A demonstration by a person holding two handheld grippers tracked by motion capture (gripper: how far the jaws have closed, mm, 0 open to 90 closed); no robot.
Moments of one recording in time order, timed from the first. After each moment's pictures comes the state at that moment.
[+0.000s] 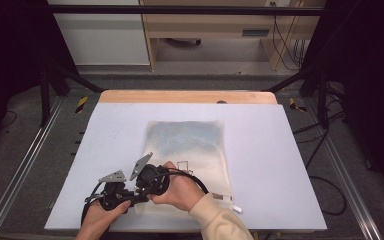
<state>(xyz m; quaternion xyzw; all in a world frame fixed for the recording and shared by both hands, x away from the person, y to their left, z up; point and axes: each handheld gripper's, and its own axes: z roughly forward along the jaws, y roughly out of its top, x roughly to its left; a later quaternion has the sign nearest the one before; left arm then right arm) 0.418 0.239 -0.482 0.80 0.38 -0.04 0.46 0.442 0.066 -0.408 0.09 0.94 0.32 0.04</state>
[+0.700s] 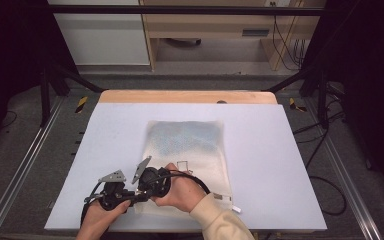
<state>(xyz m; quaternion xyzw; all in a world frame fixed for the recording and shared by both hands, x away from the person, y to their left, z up) 0.418 0.240 -0.480 0.81 0.38 -0.04 0.45 0.440 0.063 -0.414 0.08 0.96 0.28 0.05</state>
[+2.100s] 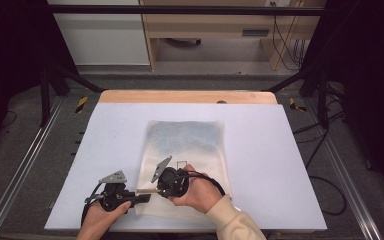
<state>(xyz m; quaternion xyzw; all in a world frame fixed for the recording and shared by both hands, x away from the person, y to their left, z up) 0.415 0.235 -0.478 0.81 0.37 -0.04 0.45 0.445 0.019 -0.428 0.12 0.96 0.27 0.04</state>
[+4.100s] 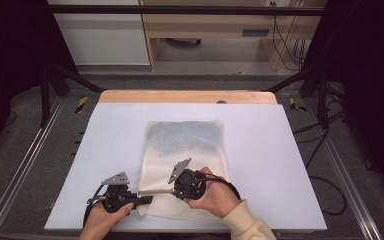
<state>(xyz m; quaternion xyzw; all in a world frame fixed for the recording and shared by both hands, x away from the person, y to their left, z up) 0.412 0.230 -0.478 0.81 0.36 -0.04 0.46 0.435 -0.024 -0.426 0.15 0.95 0.28 0.05</state>
